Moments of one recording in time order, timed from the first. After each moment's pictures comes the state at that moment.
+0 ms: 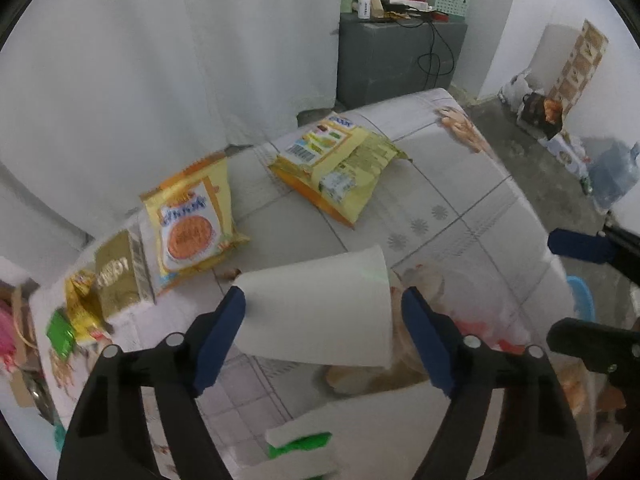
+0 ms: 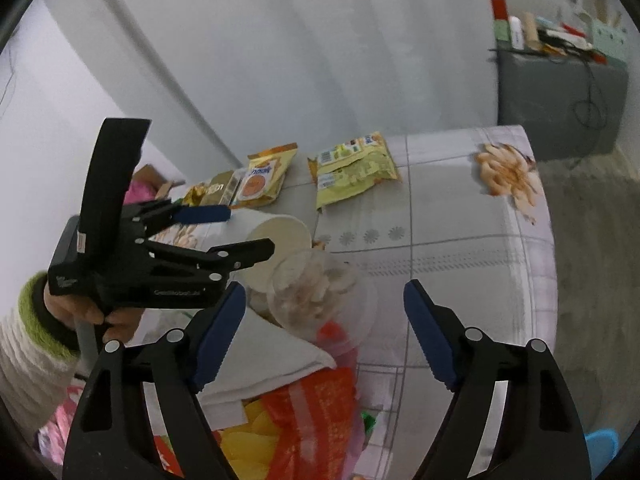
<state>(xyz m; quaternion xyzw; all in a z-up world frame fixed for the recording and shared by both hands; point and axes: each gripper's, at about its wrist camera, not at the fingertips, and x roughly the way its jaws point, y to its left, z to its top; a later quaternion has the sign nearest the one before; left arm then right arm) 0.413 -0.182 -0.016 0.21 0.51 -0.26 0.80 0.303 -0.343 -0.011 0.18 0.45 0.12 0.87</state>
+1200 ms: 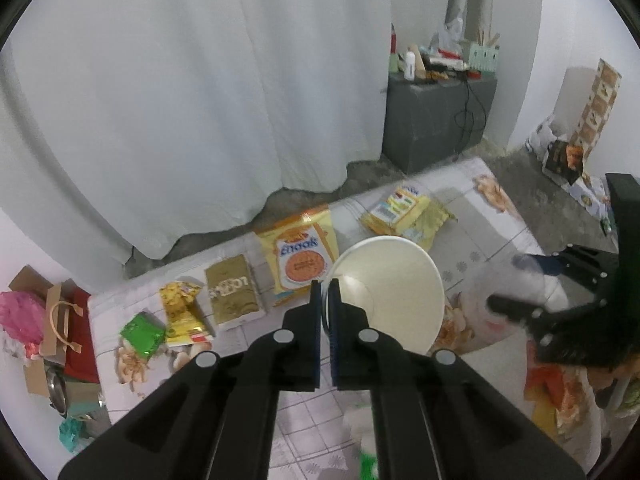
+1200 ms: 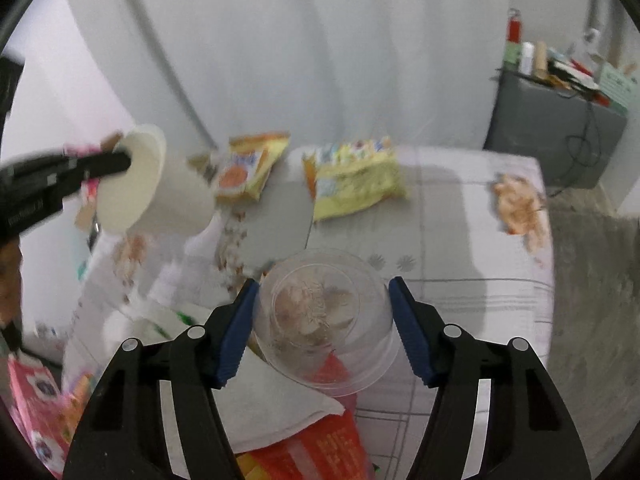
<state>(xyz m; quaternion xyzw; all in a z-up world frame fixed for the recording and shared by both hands) 0.405 -0.111 0.074 0.17 0.42 -0.21 0.86 0.334 -0.330 0.000 0.13 0.45 0.06 0.88</state>
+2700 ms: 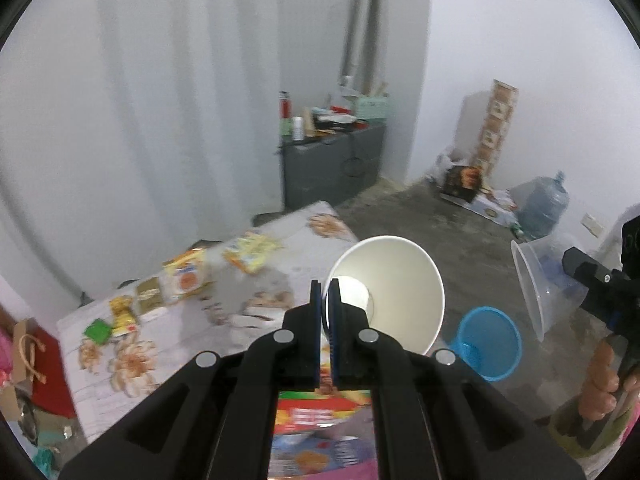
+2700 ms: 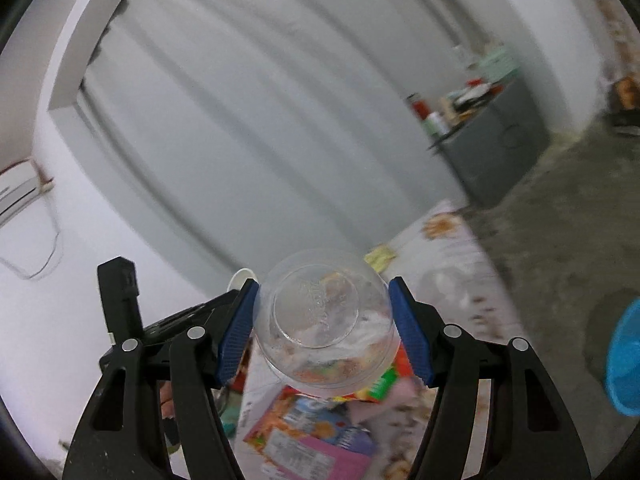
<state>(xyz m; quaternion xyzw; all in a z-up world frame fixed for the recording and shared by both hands) 0.198 -0.161 0.173 0.14 0.35 -0.36 0.85 0.053 -0.399 0.093 0.40 0.19 -0.01 0.90</state>
